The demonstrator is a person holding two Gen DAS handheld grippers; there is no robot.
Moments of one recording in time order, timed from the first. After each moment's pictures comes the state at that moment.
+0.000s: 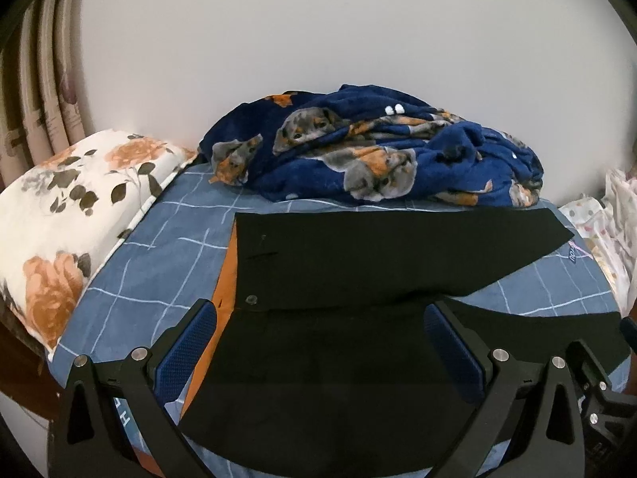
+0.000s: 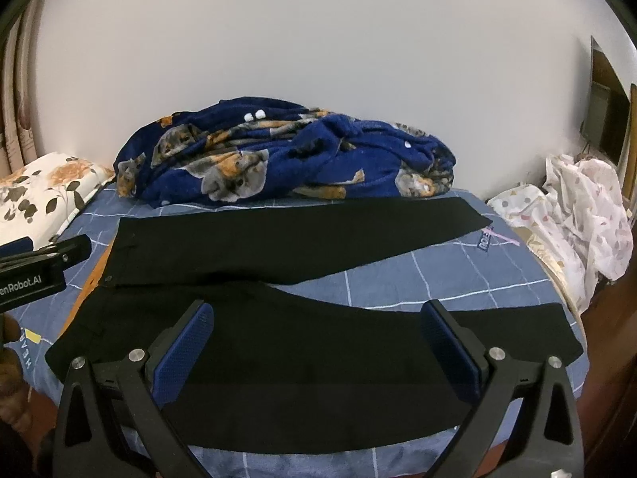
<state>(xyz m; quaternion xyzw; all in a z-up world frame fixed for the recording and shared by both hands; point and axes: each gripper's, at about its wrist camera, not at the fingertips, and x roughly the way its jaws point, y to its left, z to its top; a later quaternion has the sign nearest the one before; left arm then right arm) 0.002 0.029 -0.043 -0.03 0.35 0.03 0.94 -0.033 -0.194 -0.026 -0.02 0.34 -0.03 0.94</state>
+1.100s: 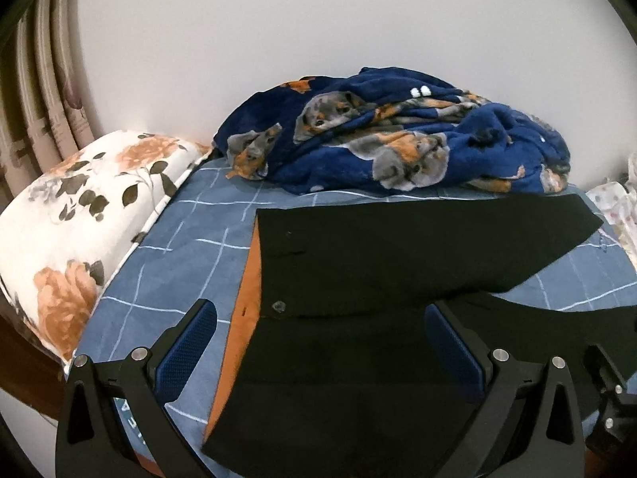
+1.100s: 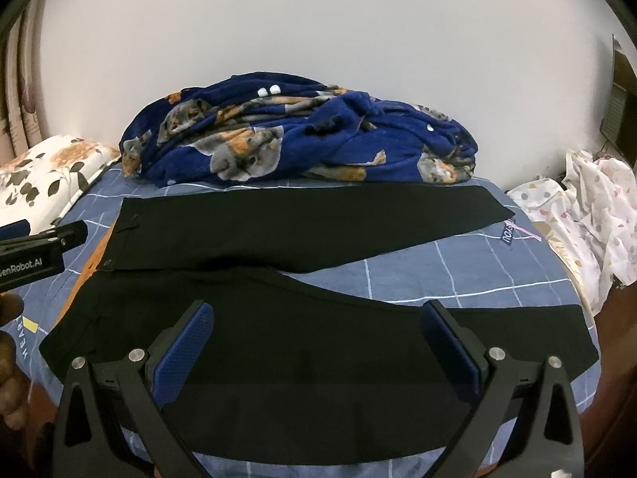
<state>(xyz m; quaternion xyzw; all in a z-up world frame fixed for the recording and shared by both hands) 0.037 0.041 -0.062 0.01 0.38 0.06 0.92 -0.006 -0.185 -0.050 -0.02 0.37 -0.01 0.93</state>
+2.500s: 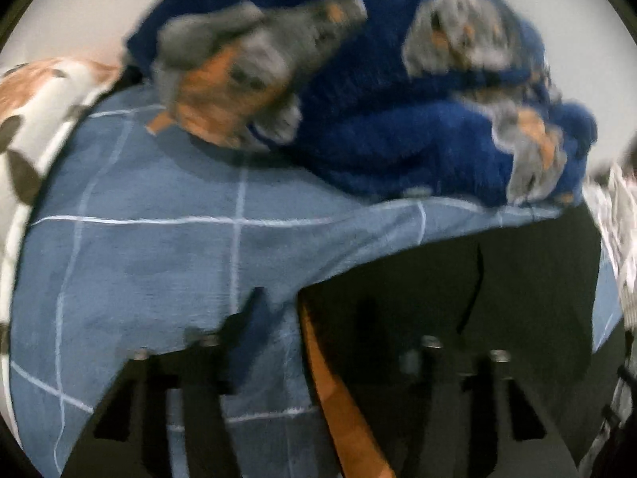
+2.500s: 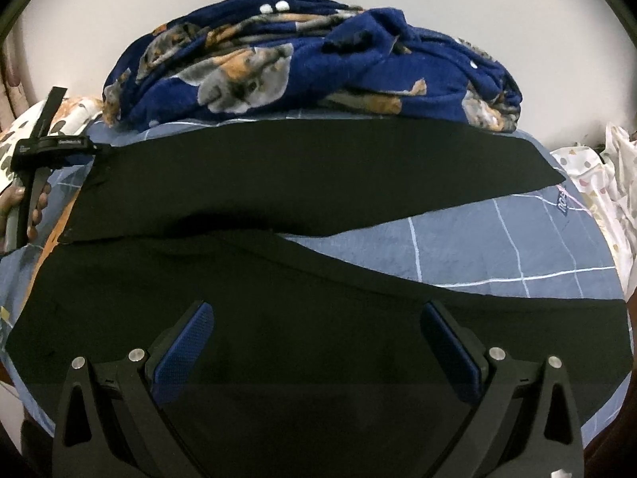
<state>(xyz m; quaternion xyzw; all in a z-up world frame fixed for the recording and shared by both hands) 0.302 0.210 -0.197 -0.05 0.51 -0.11 0.85 0.073 -0.179 -0.132 -0.02 0.47 0.02 0.88</state>
